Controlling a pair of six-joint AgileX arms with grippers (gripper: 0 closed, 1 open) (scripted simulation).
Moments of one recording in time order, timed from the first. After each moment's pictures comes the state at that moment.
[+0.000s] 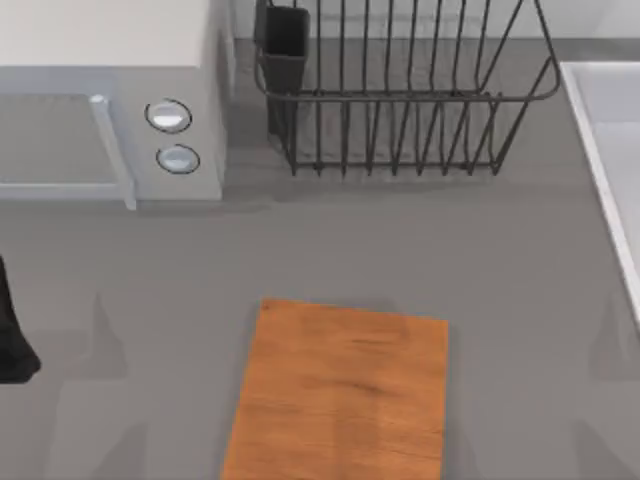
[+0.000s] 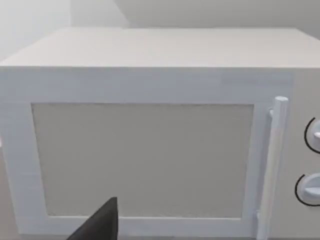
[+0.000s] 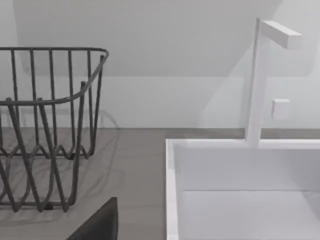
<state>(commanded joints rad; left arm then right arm) 0.00 0.00 0.00 0.00 0.00 0.00 0.00 0.00 0.00 0.00 0.00 0.00</state>
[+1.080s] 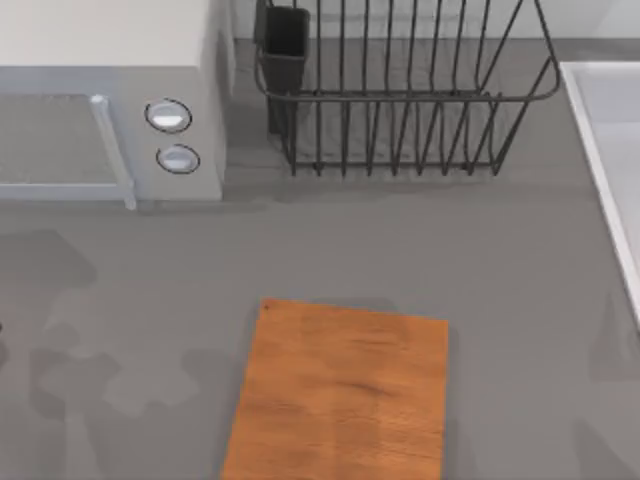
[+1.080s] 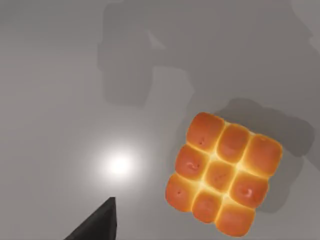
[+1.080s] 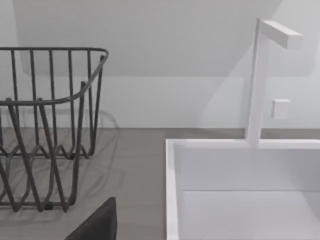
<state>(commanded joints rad) 0.17 1.20 0.76 -0.67 0.00 0.85 0.00 0.00 0.00 0.00 0.00 0.00</state>
